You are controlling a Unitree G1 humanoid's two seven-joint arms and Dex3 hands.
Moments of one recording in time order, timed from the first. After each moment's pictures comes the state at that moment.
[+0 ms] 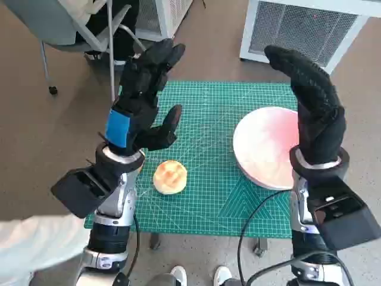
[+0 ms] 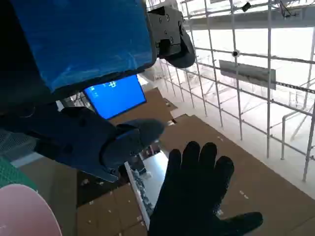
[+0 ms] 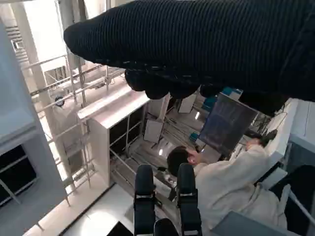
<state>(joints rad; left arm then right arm) -0.56 0.07 0.05 0.18 -0.20 -0.48 -0.34 -0.61 -0.16 -0.07 0.17 0.07 -0.67 0.16</state>
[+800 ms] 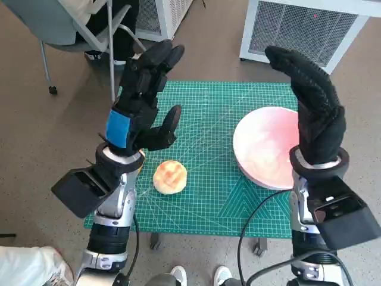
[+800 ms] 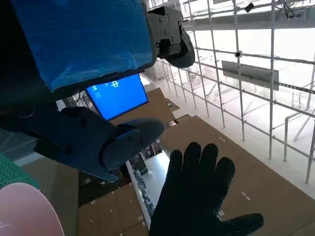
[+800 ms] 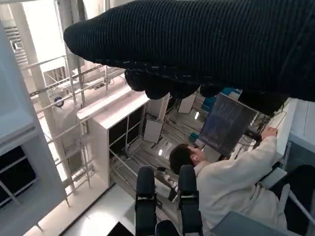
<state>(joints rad) -0.56 0.07 0.05 0.18 -0.20 -0.48 -0.34 -0.61 -0.16 -0.07 0.18 0.08 -0.68 0.16</state>
